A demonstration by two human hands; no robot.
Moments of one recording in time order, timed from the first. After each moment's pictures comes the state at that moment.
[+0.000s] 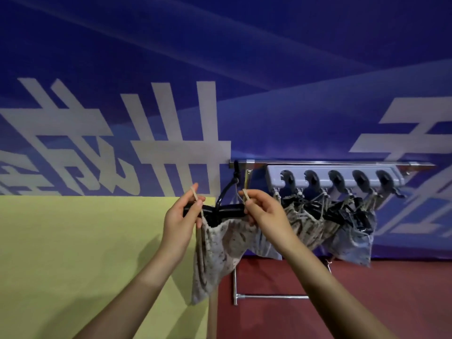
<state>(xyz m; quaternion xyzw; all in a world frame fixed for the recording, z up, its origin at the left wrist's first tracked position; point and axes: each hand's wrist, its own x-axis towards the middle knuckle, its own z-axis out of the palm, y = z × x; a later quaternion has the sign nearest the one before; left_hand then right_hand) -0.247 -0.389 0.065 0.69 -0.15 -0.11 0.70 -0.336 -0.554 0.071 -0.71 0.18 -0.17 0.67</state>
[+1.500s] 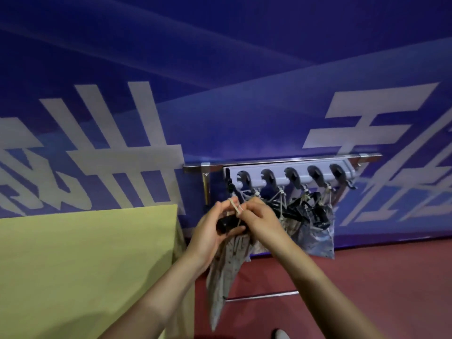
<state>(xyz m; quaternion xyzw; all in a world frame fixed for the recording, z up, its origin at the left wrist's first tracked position) -0.318 -0.527 0.059 0.54 -0.12 -0.37 0.75 -0.384 -0.635 0.067 -0.77 0.22 -0.16 0.57</state>
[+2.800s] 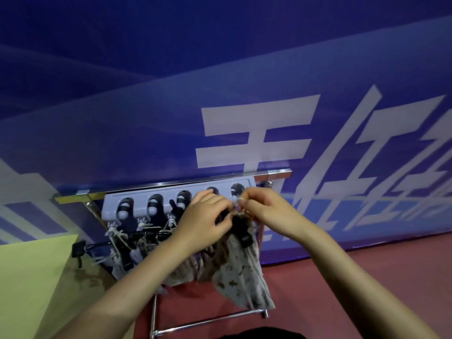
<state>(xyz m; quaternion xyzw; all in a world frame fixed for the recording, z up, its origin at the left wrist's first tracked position) -0.400 -0.825 0.056 0.75 -0.59 0.05 0.30 -0.528 -0.957 0.104 -0.83 0.14 -0.10 0.52</state>
